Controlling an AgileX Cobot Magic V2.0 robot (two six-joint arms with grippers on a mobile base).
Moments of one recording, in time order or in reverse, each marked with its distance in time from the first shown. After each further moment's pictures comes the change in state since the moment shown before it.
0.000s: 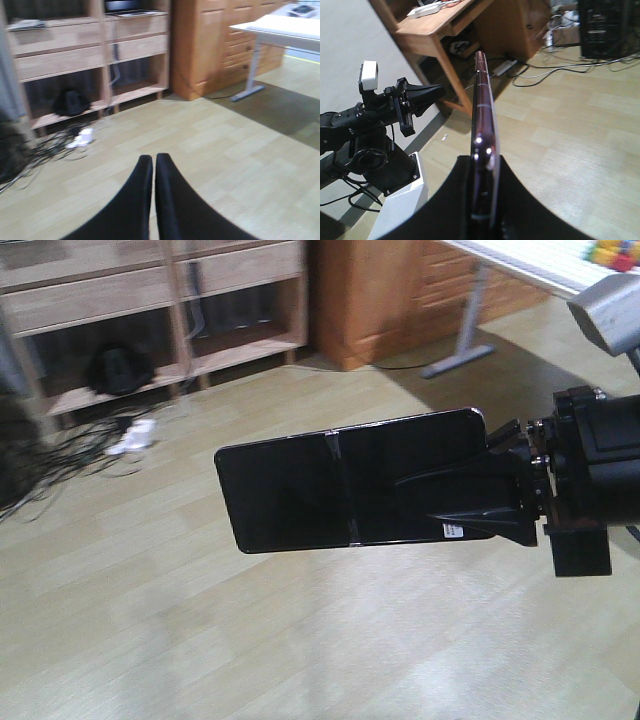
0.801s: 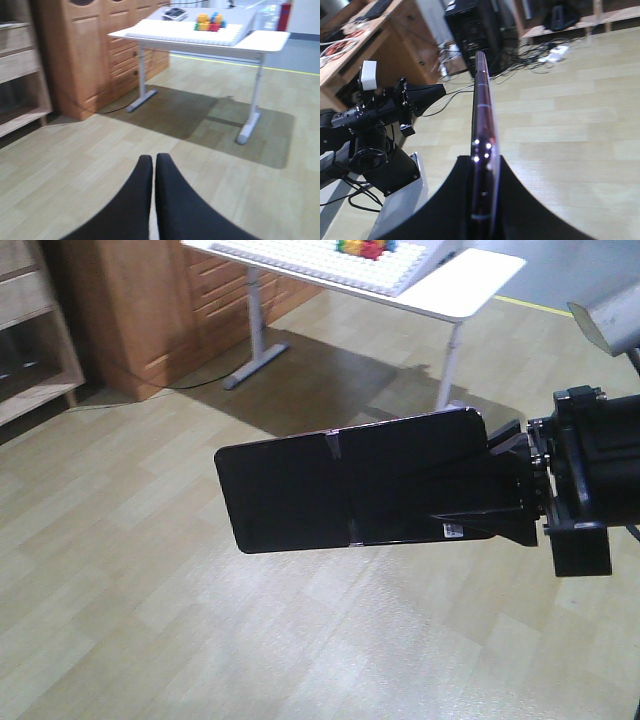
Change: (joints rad) left arm 0.000 0.000 0.000 0.000 0.000 0.000; right arm 0.000 0.000 0.000 0.000 0.000 0.000
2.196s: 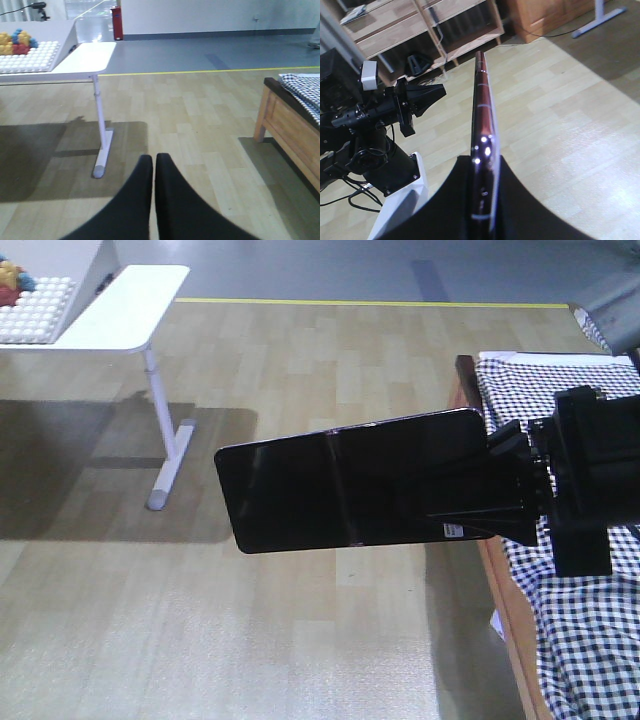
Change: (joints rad) left arm 0.000 0.000 0.000 0.000 0.000 0.000; right arm 0.000 0.000 0.000 0.000 0.000 0.000
